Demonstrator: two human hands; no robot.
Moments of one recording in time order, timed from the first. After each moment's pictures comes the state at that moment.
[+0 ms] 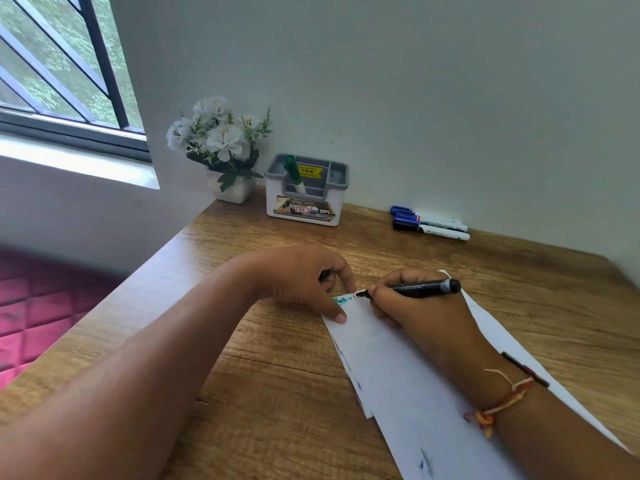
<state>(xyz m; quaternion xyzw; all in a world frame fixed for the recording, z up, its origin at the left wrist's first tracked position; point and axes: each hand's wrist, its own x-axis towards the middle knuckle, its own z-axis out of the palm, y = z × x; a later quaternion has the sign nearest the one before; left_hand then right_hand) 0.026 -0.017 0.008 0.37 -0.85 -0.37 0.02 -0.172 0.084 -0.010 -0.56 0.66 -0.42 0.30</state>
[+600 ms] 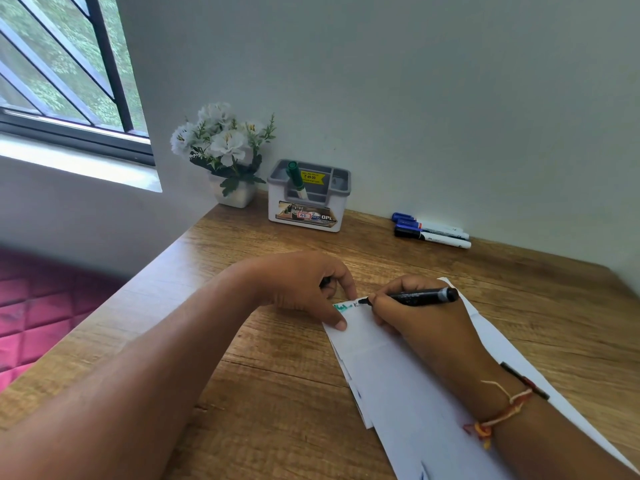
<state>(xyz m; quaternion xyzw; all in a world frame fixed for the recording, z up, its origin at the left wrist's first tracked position) 0.026 -0.015 0.009 0.37 -0.86 -0.36 0.02 -0.172 0.086 -0.011 -0.55 0.66 -0.42 0.29</state>
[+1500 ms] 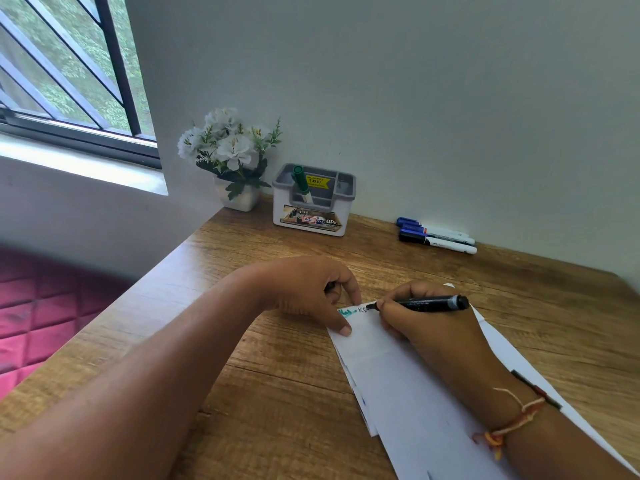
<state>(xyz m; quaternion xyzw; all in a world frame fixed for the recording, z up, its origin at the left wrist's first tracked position) 0.026 -0.016 0.008 0.36 -0.85 -0.37 0.02 -0.172 0.086 -0.009 -0.53 0.68 -0.41 0.29</state>
